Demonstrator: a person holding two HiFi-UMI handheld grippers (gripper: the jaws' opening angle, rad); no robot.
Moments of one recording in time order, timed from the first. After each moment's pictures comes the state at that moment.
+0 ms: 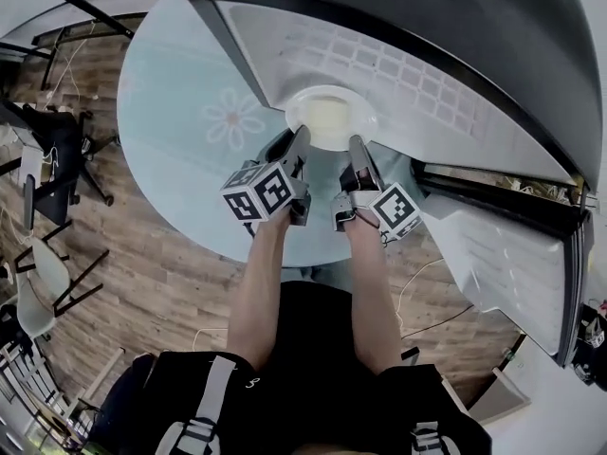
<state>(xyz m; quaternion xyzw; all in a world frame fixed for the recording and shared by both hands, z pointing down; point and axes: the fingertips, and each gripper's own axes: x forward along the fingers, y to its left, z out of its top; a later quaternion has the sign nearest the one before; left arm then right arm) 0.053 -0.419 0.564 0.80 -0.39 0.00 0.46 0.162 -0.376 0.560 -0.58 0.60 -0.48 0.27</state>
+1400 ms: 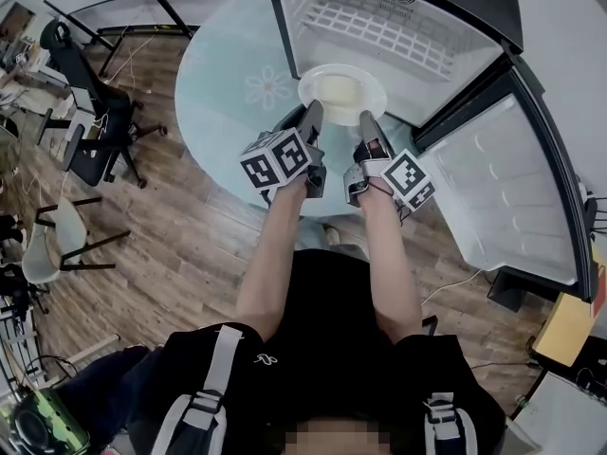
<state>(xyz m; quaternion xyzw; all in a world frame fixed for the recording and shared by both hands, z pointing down) 0.024 -0.306 0.440 0.81 -0.45 -0.06 0.37 0.136 -0.274 0.450 -0.52 0.68 -0.44 0.28</state>
